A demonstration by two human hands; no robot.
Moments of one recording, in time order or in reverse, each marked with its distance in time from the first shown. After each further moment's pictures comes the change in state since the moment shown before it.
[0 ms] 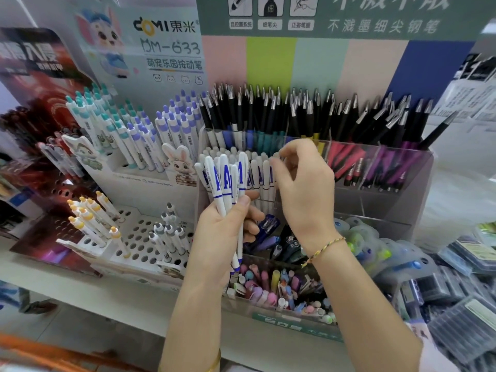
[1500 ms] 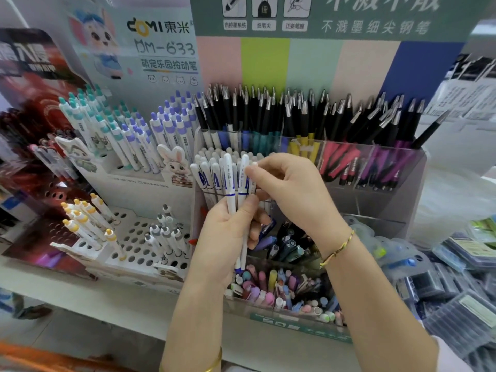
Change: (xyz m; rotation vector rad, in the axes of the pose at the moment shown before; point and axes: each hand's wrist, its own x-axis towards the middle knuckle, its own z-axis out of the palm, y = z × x) left_hand -0.002 0.005 0.010 -0.098 -0.108 -0.043; right_hand 0.006 -0.018 -0.020 0.325 -0.429 0.184
